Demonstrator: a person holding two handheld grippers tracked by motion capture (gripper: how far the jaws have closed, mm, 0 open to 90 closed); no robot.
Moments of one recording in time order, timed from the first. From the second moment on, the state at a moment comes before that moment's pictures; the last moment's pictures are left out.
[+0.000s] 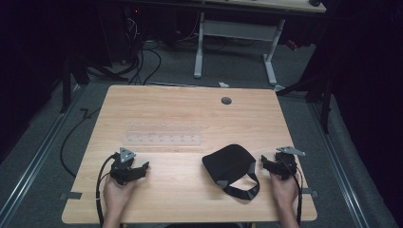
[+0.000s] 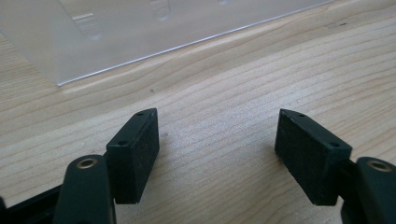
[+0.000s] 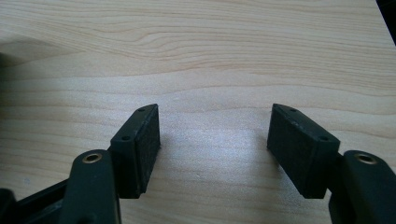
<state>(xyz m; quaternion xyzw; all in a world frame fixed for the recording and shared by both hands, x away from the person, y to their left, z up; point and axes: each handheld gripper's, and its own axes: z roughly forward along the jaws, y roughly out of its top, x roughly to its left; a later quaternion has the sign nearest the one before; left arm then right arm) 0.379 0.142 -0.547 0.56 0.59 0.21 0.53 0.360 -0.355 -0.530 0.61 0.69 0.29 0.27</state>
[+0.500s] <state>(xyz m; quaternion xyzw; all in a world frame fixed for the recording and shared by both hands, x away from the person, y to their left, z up) 0.379 0.142 -0.547 0.56 0.60 0.22 0.53 0.360 -0.355 -0.530 0.61 0.69 0.29 0.27</state>
